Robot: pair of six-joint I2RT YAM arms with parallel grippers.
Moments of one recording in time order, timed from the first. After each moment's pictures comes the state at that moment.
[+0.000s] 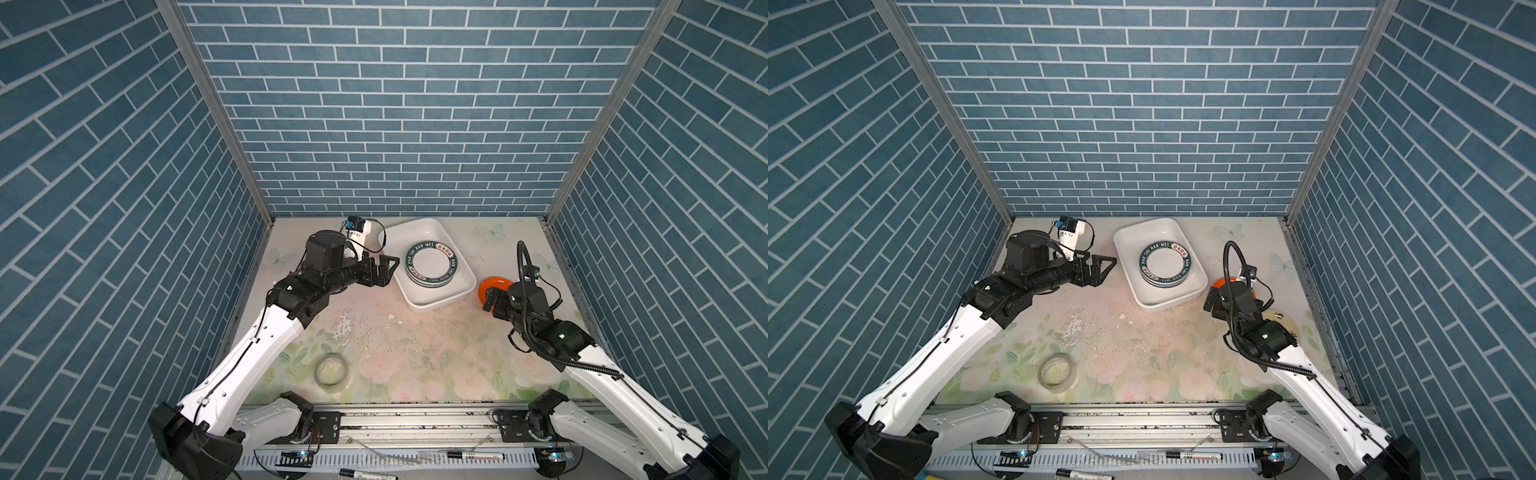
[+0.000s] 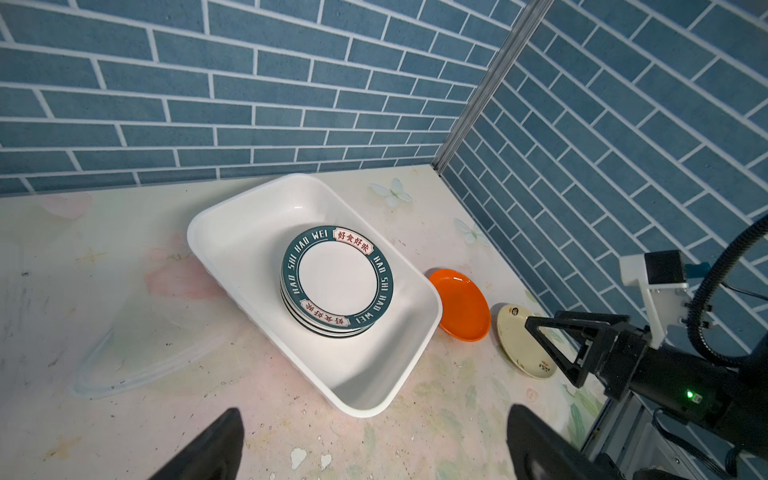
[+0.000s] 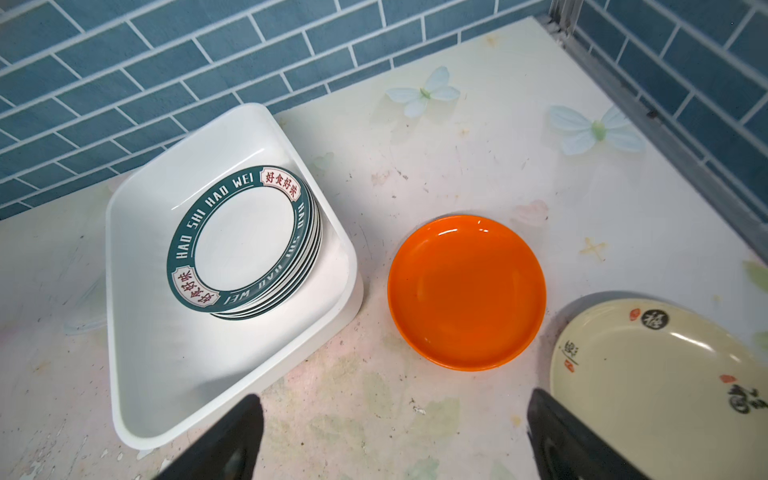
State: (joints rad) left arm -0.50 1.14 1.15 -0.43 0.26 -0.31; right arm 0.56 0.89 0.71 -0.50 0.38 0.63
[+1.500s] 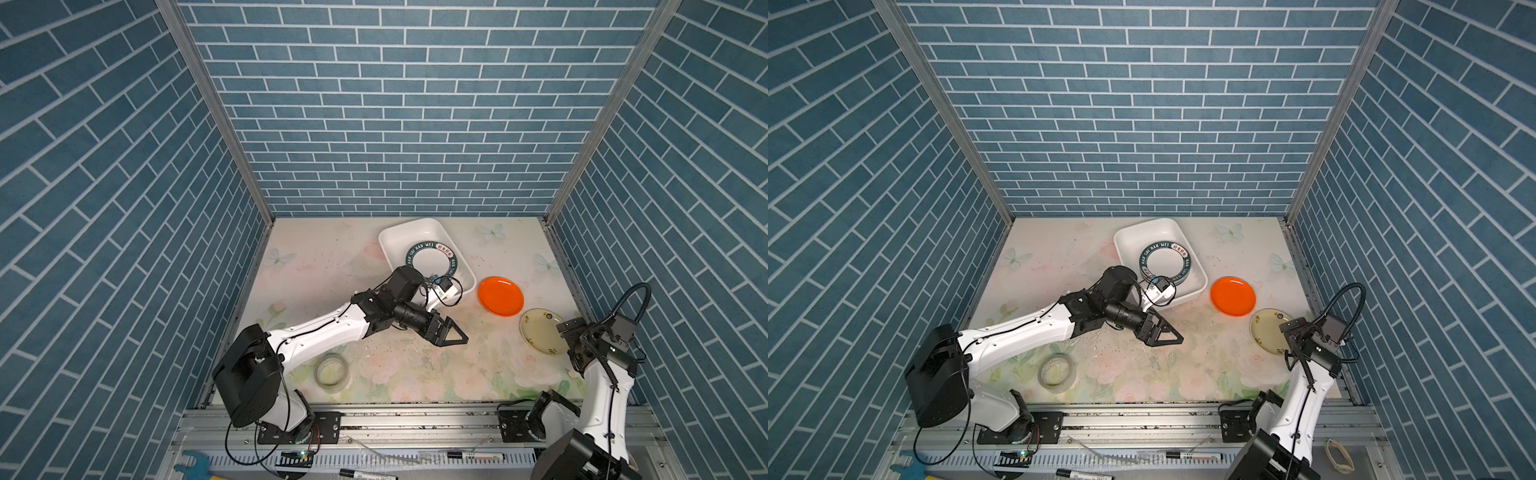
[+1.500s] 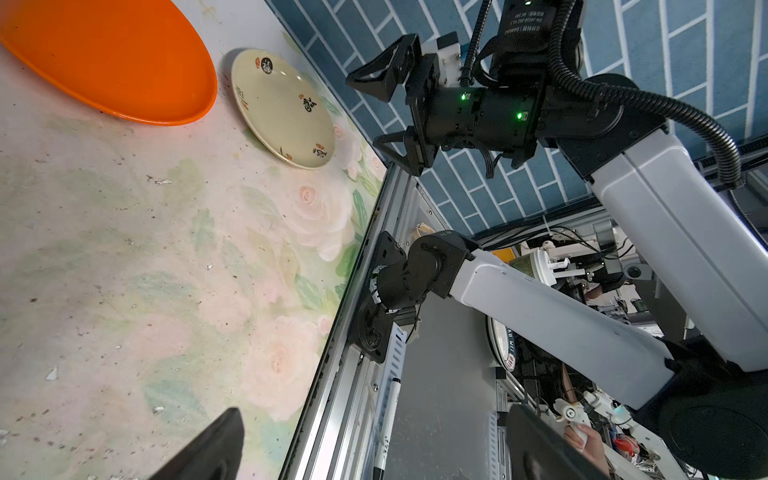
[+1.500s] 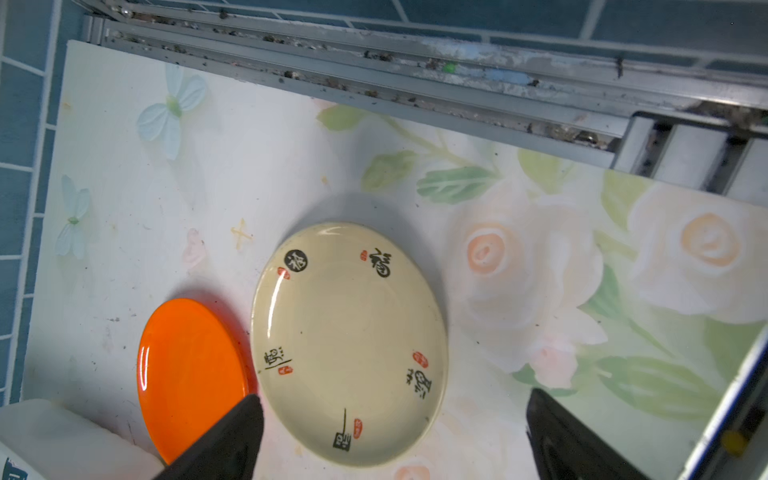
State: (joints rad) left arm -0.88 1.50 1.05 -0.17 0.80 -0.49; right arm -0.64 0.78 0.52 -0.71 -0.14 0.62
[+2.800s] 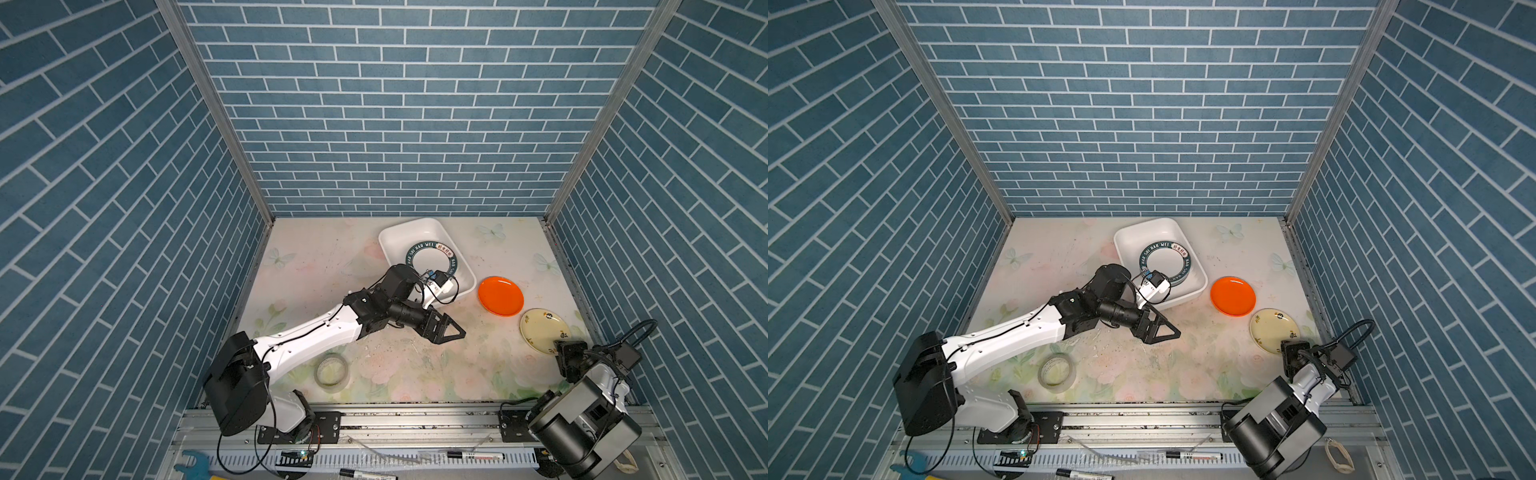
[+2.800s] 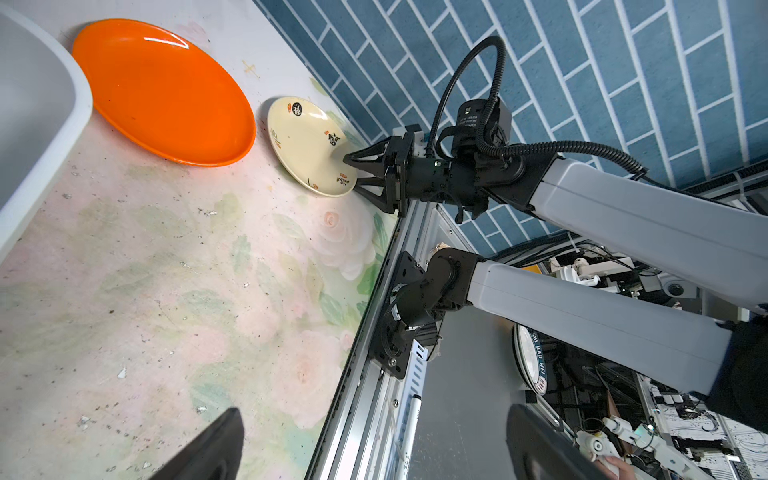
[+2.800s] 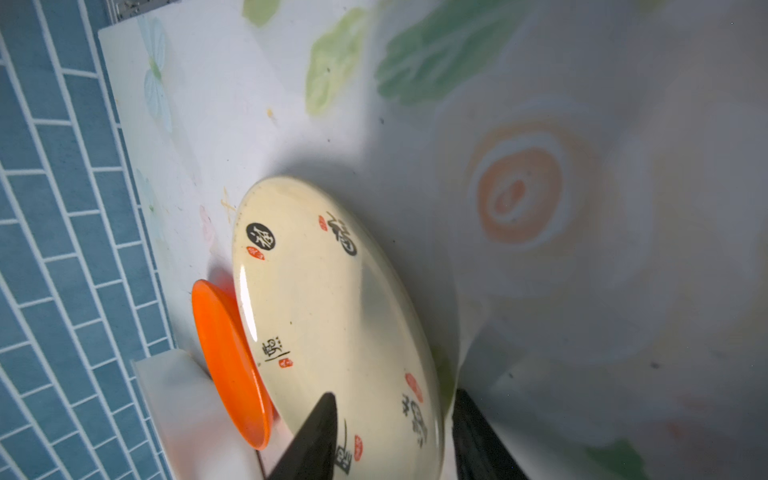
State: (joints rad) left arm -0.88 1.42 1.05 -0.20 0.70 -0.46; right arm -0.90 0.98 0.29 -0.39 -0.60 0.59
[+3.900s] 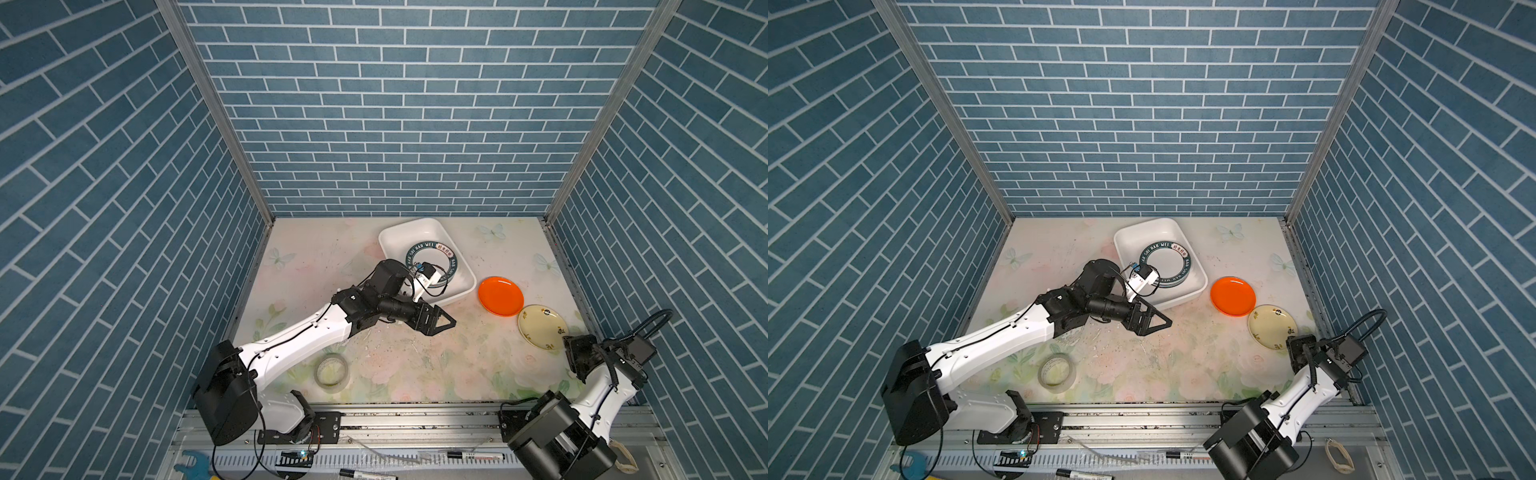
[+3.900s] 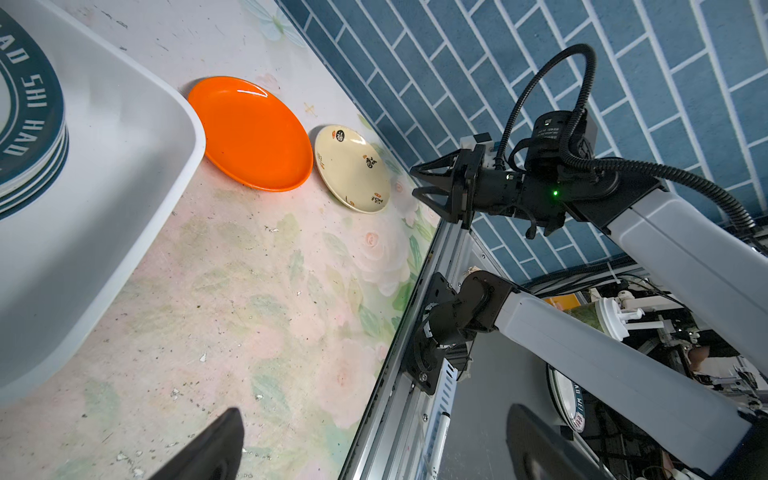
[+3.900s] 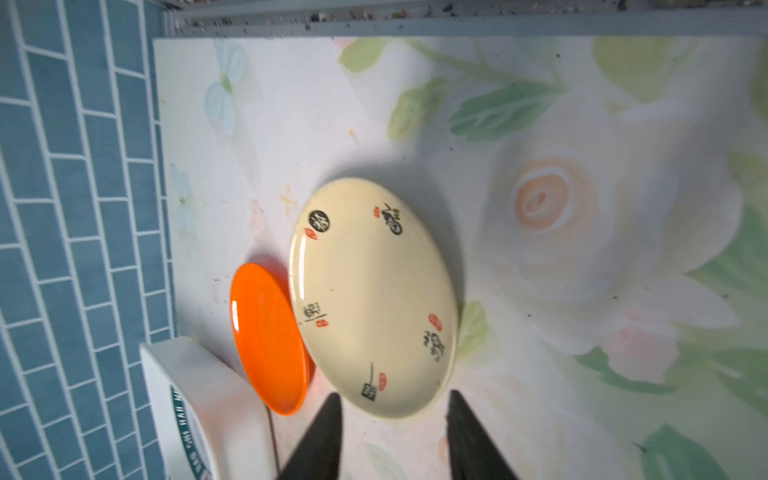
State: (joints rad) left arm -0.83 1.37 1.05 -0.27 0.61 -0.44; right arm -0.90 0.82 0.44 -0.68 -0.55 0.52
